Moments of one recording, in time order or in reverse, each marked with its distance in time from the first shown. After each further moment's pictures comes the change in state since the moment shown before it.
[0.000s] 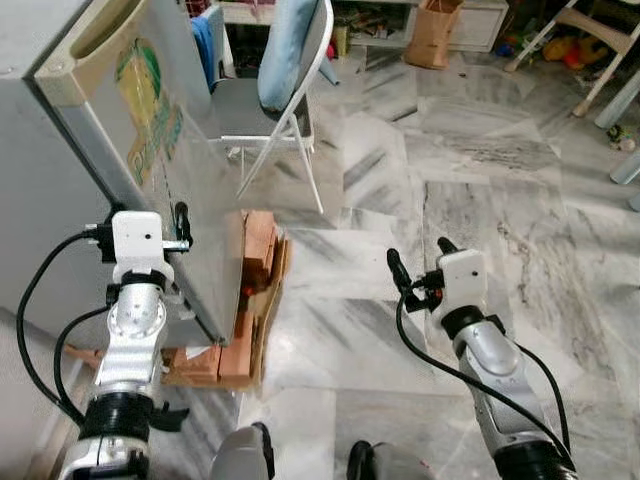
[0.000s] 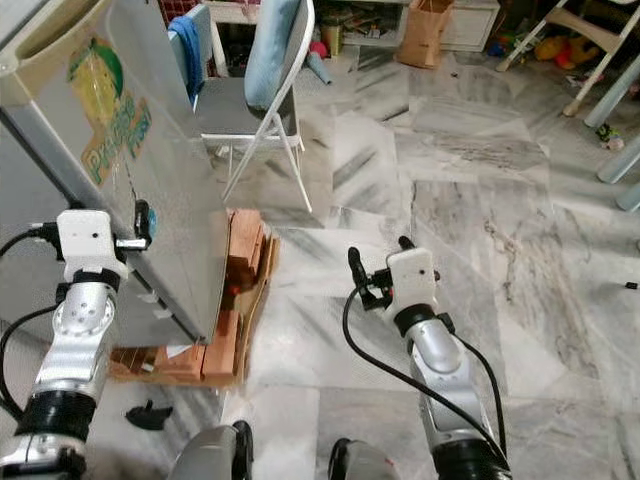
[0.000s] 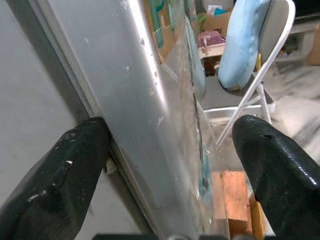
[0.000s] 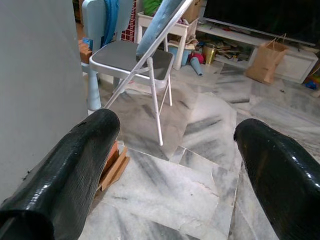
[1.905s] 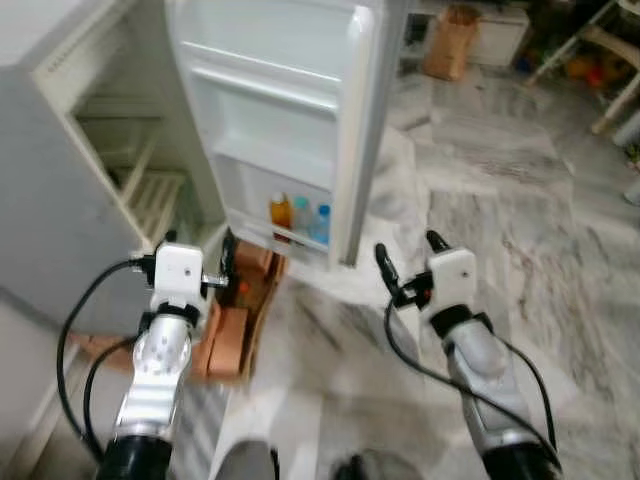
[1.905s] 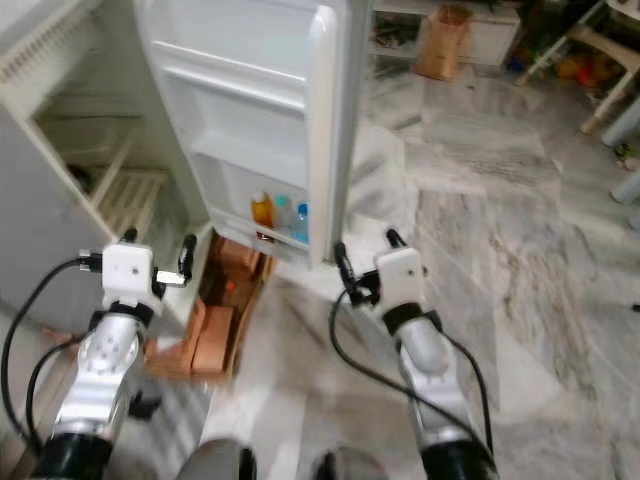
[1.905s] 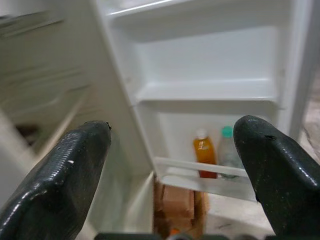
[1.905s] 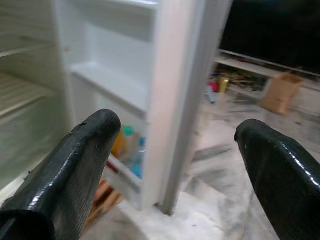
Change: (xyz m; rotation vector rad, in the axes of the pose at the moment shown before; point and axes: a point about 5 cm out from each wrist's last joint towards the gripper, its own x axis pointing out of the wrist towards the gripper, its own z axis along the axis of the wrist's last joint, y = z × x) left arm -0.045 -0.044 -0.009 -0.035 0.005 -0.235; right arm 0.007 0.018 0.011 -0.017 -0.108 0.059
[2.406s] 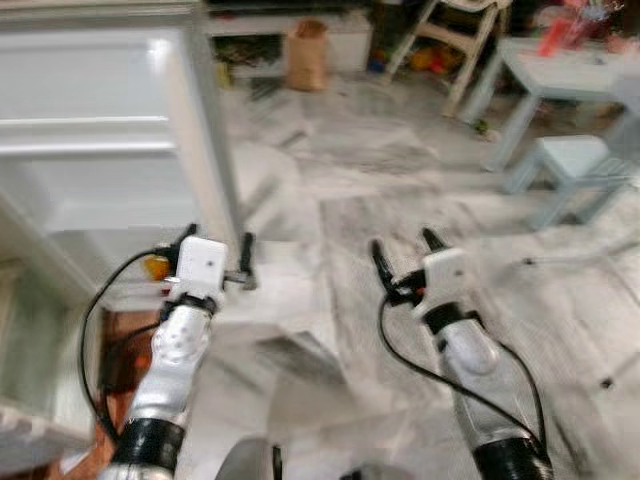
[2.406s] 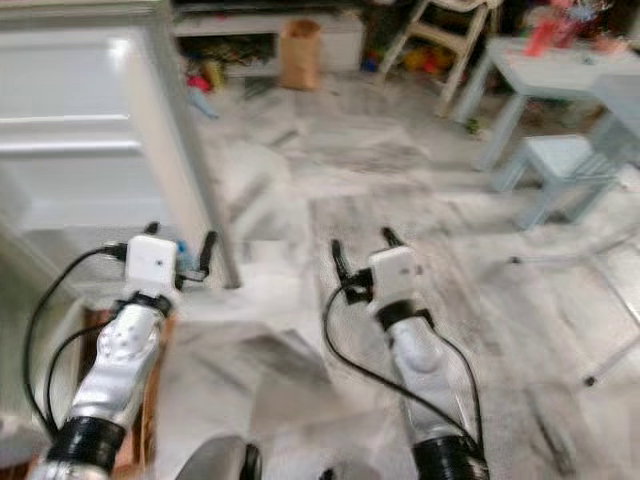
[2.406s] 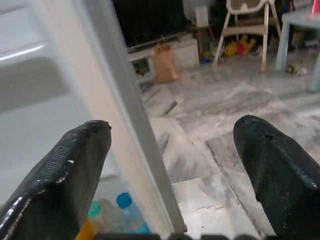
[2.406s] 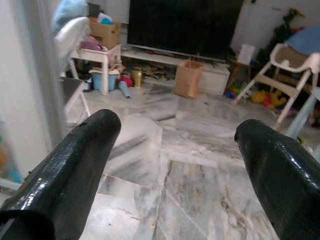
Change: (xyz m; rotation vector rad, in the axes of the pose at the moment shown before) left arm 0.017 -0.017 0.006 0.013 0.007 -0.042; right arm 0.002 0.002 0.001 0.007 -0.010 -0.017
